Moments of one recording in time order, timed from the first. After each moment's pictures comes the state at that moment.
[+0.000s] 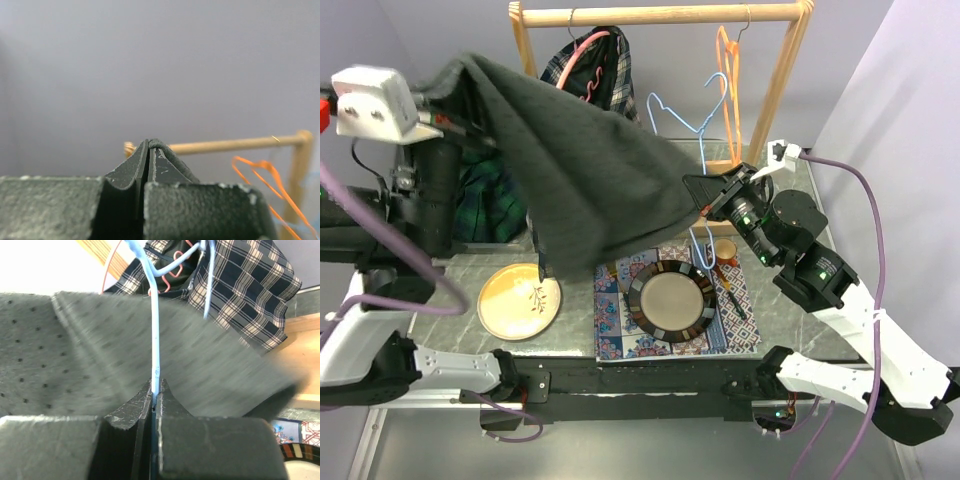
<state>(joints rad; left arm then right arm) -1.15 1.15 1.93 0.14 -0.75 0.69 0.78 0.95 1.26 -0.25 0.29 0.72</state>
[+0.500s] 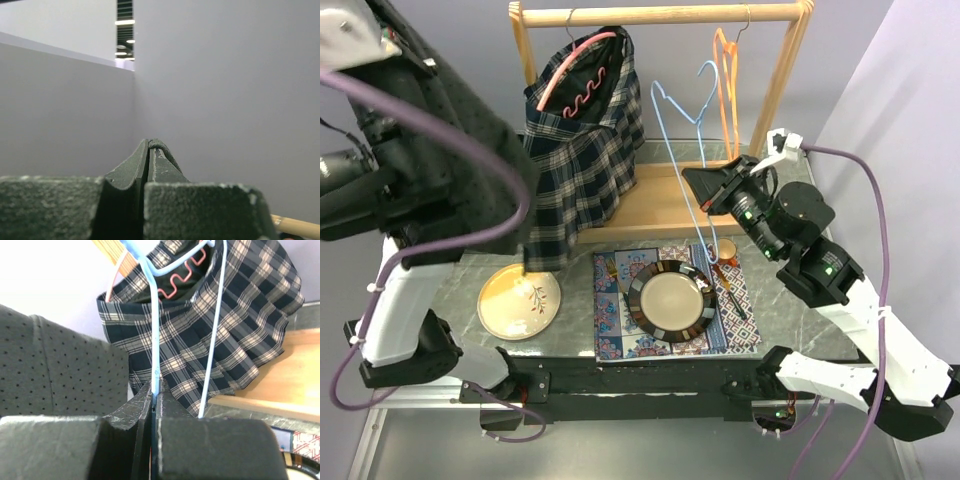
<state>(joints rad) -0.95 1.42 2.30 0.48 -0.80 1.13 0.78 0.98 1.33 -0.28 0.26 0.64</state>
